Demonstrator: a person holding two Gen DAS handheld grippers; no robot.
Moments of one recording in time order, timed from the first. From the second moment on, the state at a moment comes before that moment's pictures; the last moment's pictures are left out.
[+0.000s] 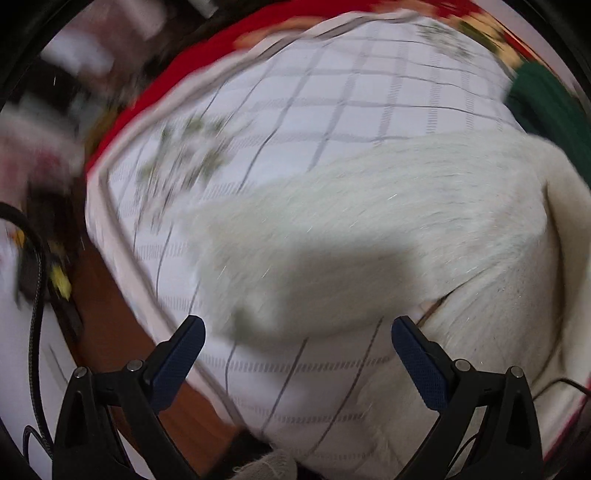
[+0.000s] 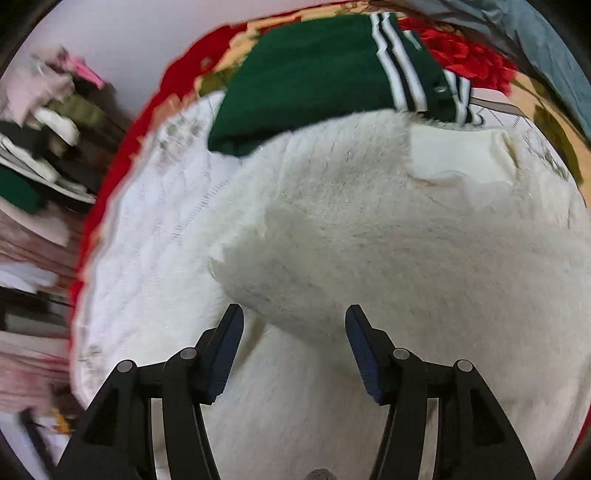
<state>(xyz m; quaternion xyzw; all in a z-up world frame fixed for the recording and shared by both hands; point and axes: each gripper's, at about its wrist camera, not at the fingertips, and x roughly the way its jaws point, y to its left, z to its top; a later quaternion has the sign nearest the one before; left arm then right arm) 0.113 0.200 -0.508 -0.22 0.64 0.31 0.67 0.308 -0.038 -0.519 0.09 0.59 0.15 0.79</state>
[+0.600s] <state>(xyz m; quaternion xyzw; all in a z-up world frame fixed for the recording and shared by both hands) 0.077 0.334 -0.579 -0.50 0.43 0.38 0.65 0.287 -0.088 -0.524 0.13 0.63 0.08 0.76</state>
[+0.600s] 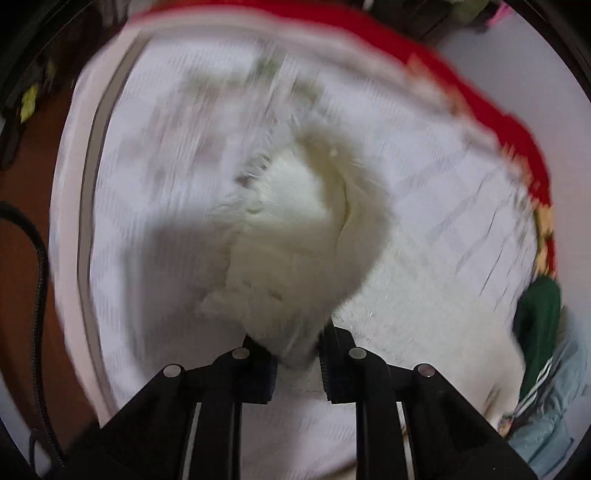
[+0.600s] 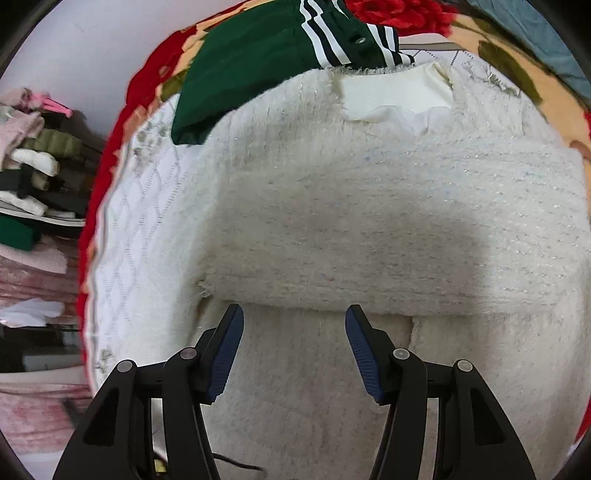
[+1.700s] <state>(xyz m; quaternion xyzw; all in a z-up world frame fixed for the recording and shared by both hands) 0.244 0.303 -0.485 -0.21 0.42 0.33 0.82 0.306 -0.071 -0.553 -0.03 0.64 -0.12 0.76</state>
